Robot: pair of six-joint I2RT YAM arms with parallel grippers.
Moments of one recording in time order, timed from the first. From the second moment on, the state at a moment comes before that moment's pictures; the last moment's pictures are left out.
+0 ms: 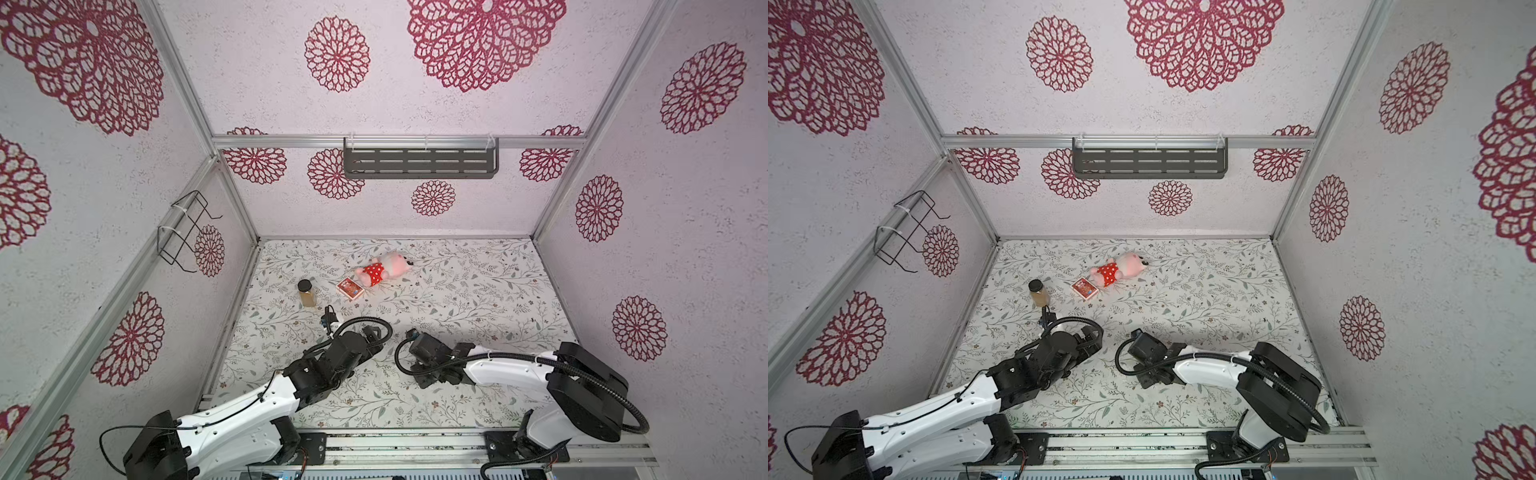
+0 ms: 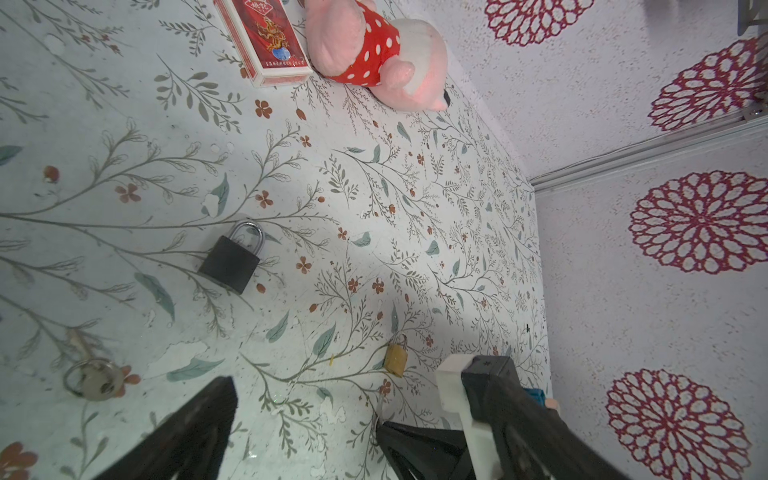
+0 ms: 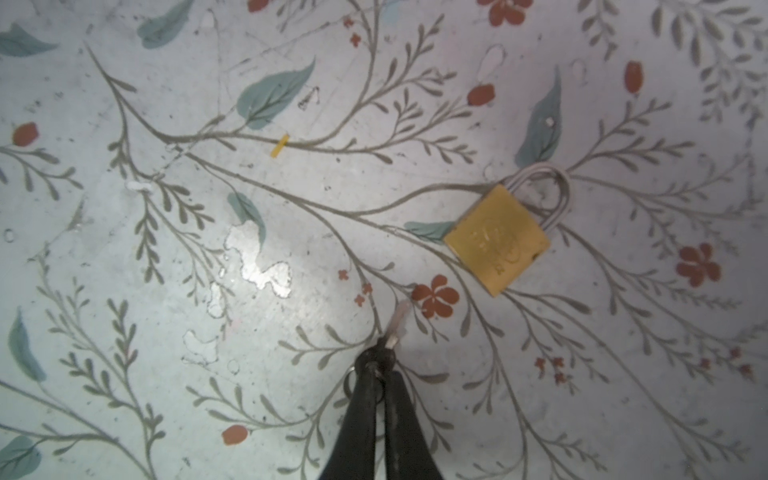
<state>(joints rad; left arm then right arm) -0.90 0.99 0.56 -0.22 -0.40 -1.23 1.02 1.53 0.75 -0.36 0.12 0.44</state>
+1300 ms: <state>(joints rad) -0.88 0.90 0.52 -0.19 -0.32 -1.27 1.02 1.49 0.73 -0.37 0.15 0.48</state>
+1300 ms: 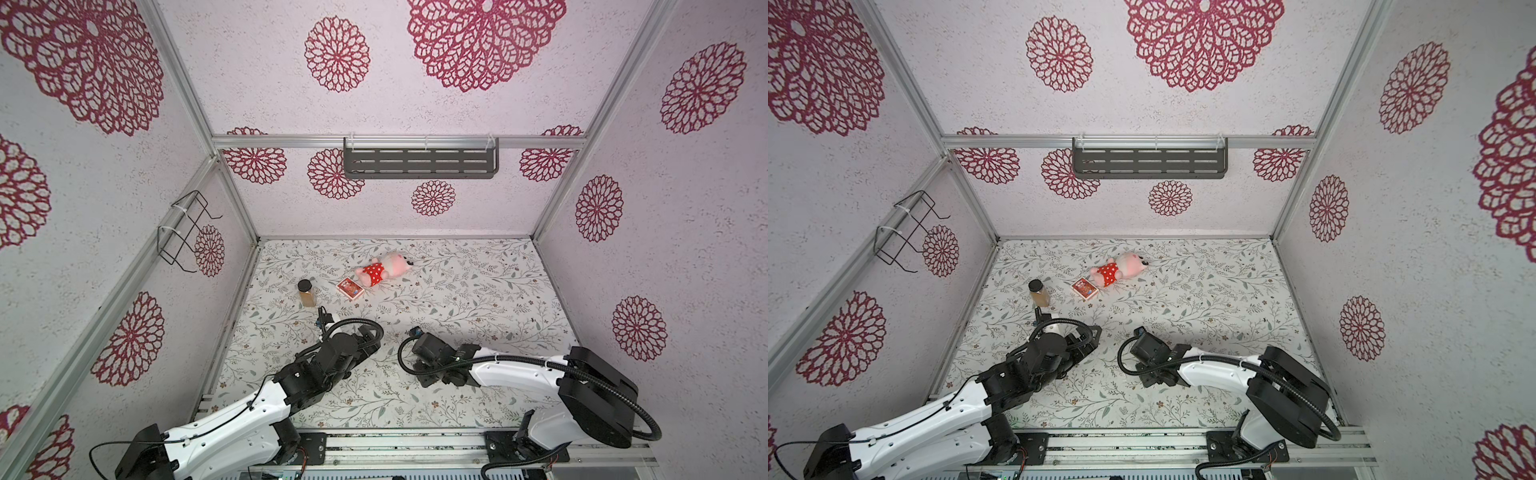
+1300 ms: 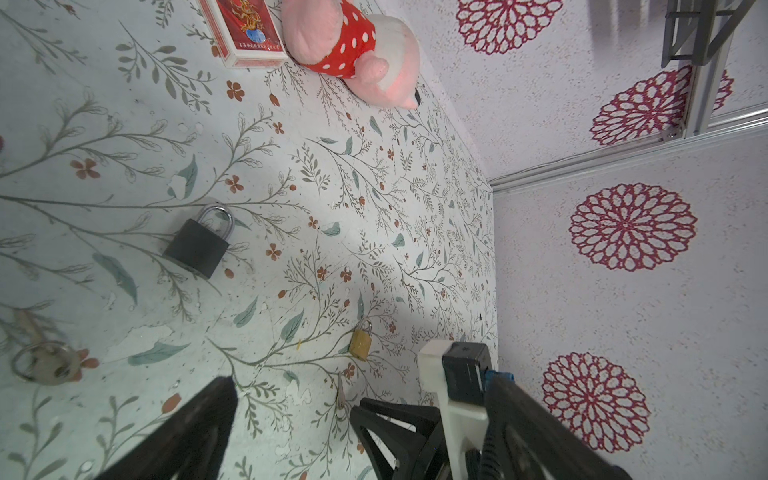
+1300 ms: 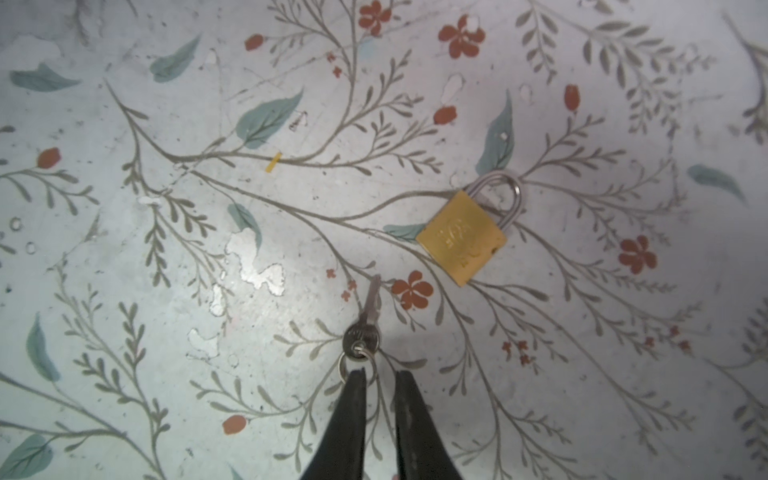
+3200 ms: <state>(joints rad) -0.84 0.93 0.52 -0.22 -0.26 -1.23 1.06 1.61 0.84 -0.43 0.21 0.65</state>
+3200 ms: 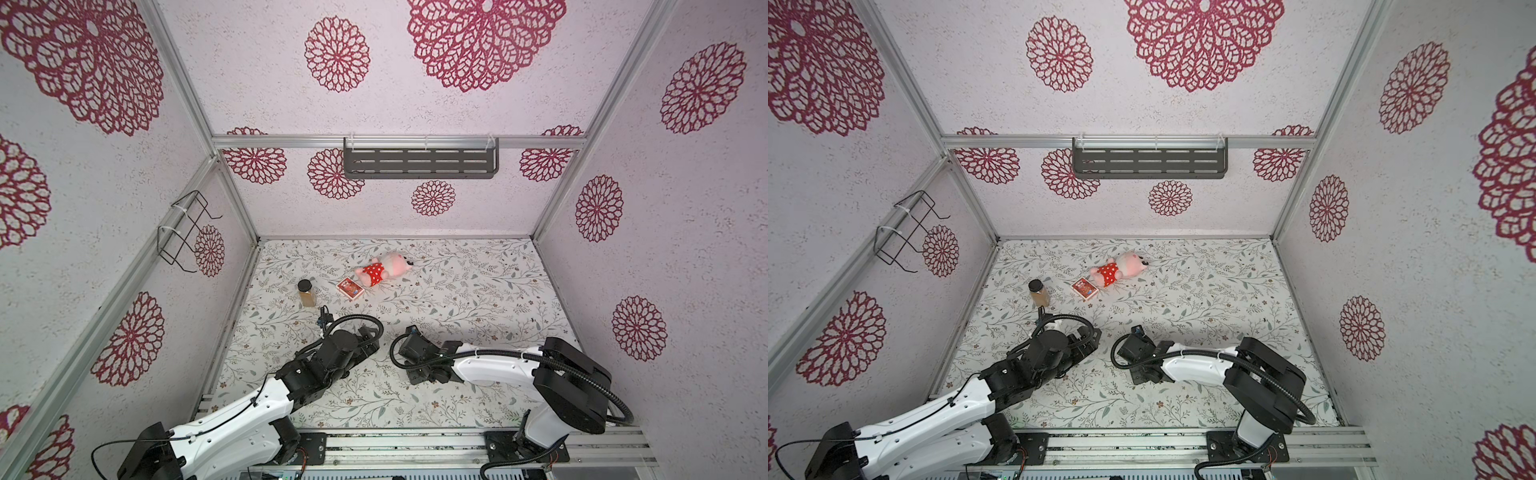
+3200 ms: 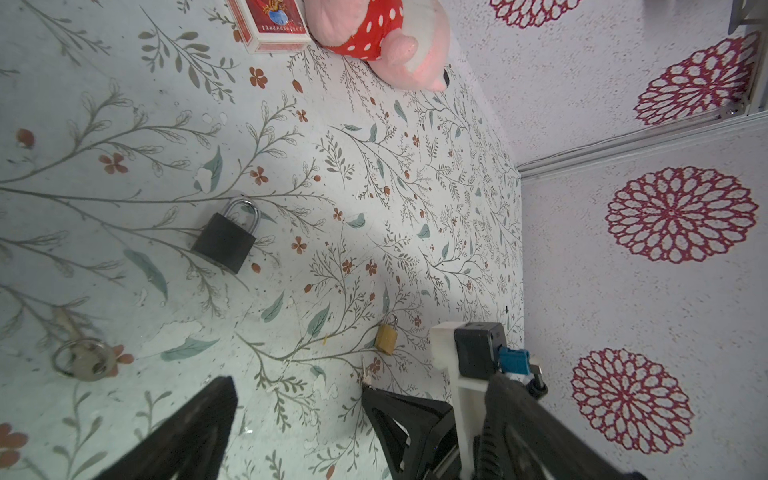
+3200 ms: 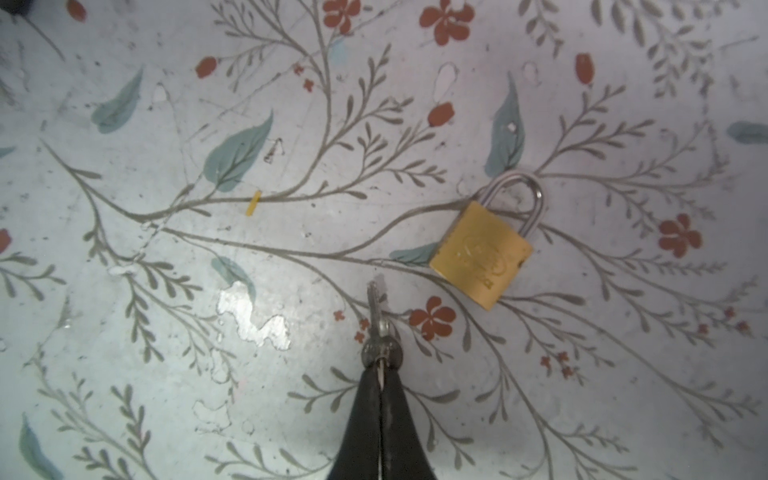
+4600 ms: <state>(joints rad) -0.85 1.25 0.60 0.17 0.02 -1.19 1.06 1.19 0.74 -0.37 0.13 0.47</state>
